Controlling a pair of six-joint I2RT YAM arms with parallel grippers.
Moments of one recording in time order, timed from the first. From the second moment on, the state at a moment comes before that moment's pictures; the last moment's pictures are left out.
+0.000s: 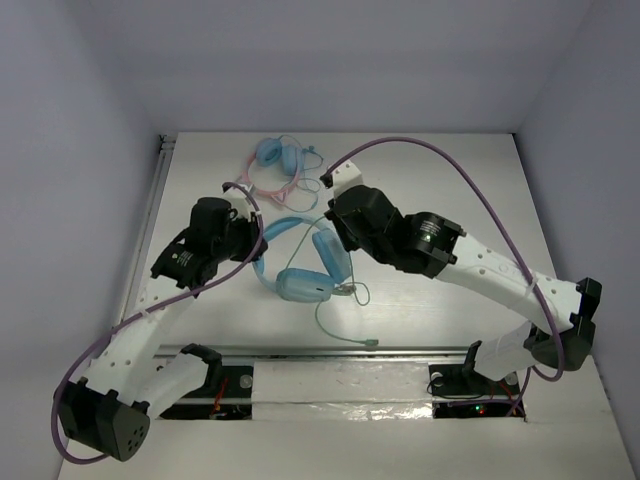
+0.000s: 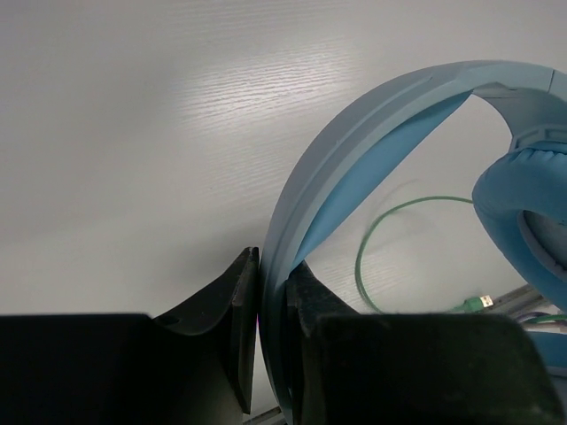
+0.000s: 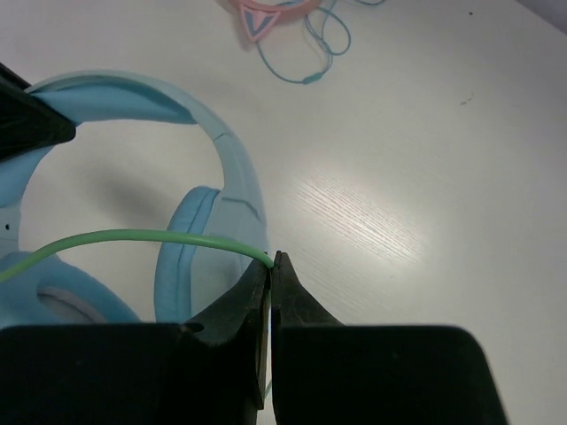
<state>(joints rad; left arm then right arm) -0.37 0.95 0.90 -0.61 0.13 -0.27 1.08 1.45 1.59 -0.76 0.54 0.22</state>
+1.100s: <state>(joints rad) -0.40 0.95 1.01 -0.48 0.39 -0.32 0.85 1.10 0.91 -0.16 0.24 0.33</state>
